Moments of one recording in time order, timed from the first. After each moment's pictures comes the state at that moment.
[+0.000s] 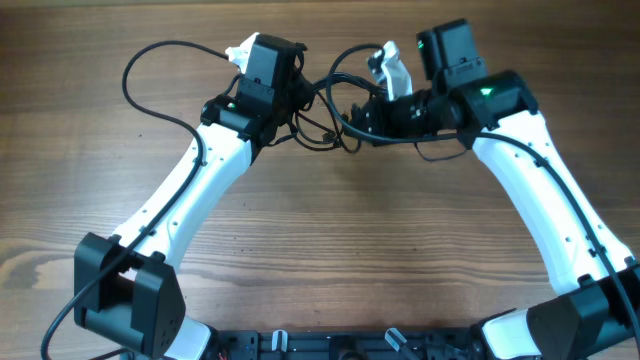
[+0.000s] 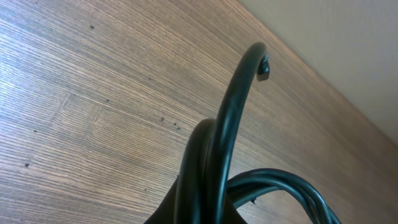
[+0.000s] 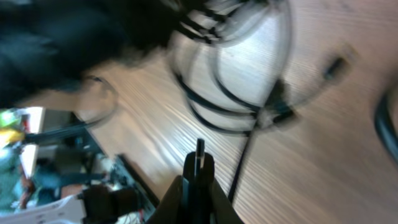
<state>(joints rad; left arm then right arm) -0.41 1.68 1.35 -0.47 -0.10 -0.89 0.35 1.63 1.54 -1.01 -0.64 0.22</state>
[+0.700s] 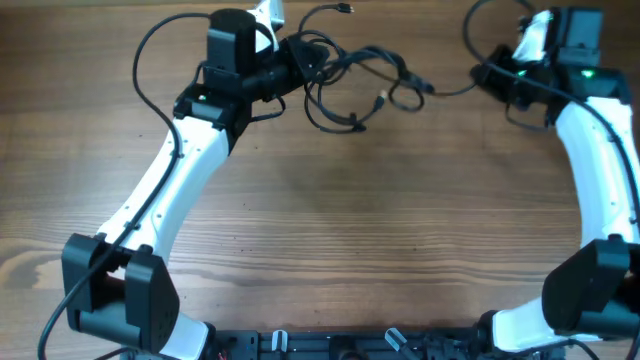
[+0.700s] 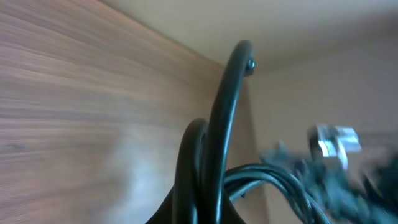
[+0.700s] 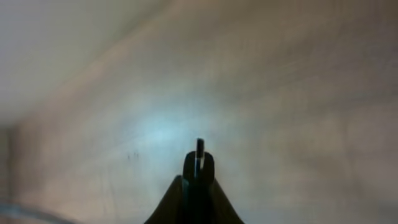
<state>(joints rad) -0.28 1.68 1.35 -0.14 0.61 -0.77 -0.13 1.69 1.48 -0.66 -0.40 0.42</state>
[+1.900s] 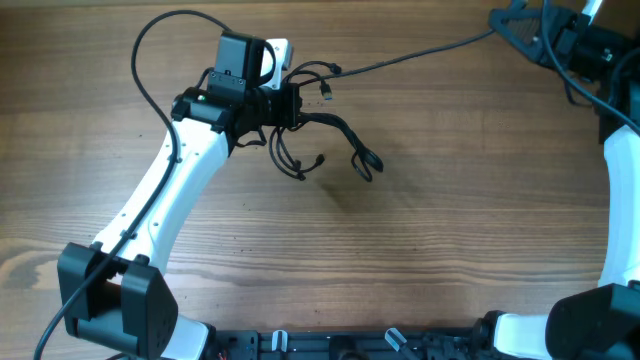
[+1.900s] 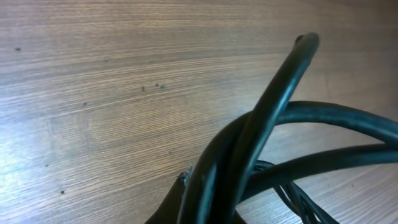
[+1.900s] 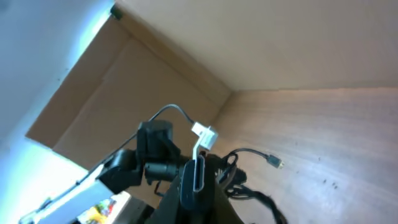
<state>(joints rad) -0.30 1.66 1.37 -0.63 0.27 -0.25 -0.29 1.55 1.48 -0.23 -1.37 0.60</state>
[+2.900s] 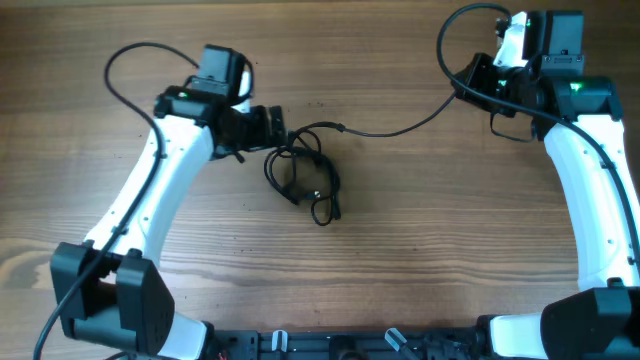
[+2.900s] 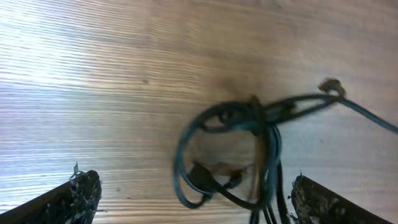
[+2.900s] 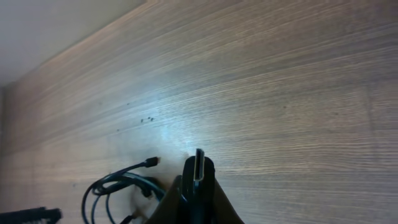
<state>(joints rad) -0.22 1.66 1.36 -0.94 0.15 -0.38 0.01 1.57 1.48 -0.82 -0.32 0.39</state>
